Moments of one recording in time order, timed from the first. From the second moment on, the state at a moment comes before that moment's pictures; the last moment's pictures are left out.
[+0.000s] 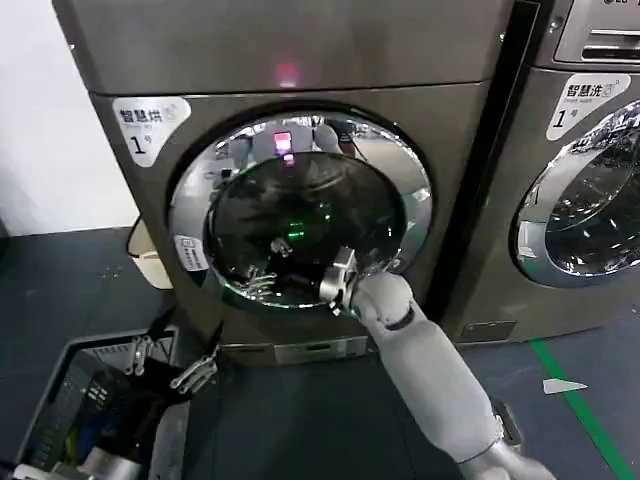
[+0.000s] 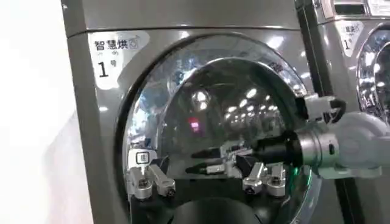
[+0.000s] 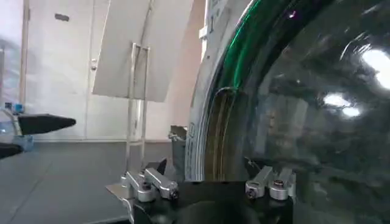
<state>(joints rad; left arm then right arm) 1.67 -1.52 -0.77 -2.42 -0.09 0.03 0.42 -0.50 1.43 0.02 1.44 0.35 -0.19 -0.72</state>
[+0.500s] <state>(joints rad) 1.67 -1.52 -0.77 -2.42 -0.10 0.02 0.42 -0.46 1.48 -0.04 1.37 0.34 -0.19 -0.71</state>
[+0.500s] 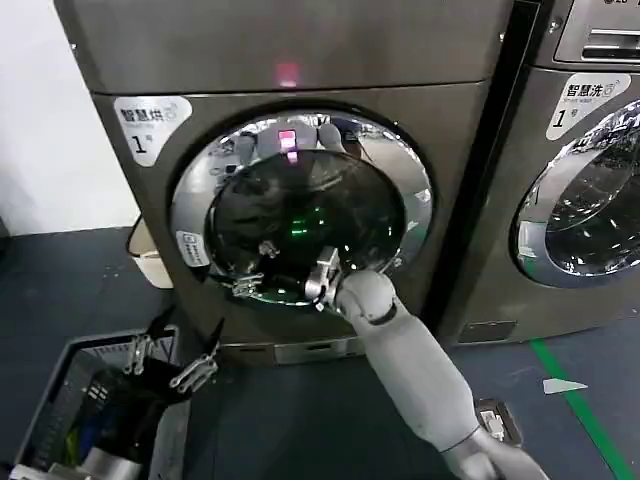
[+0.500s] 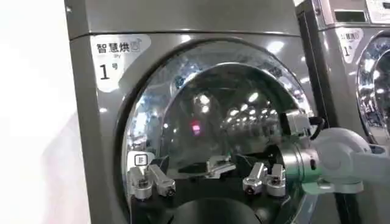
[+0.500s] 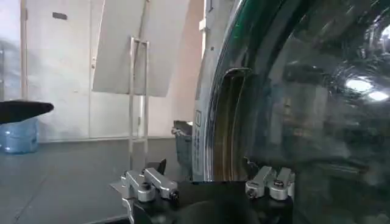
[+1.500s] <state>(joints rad) 1.62 -1.48 -0.87 -2.42 -0.22 0.13 0.43 -0.46 1.52 -0.05 1.37 0.32 -0.23 -0.89</state>
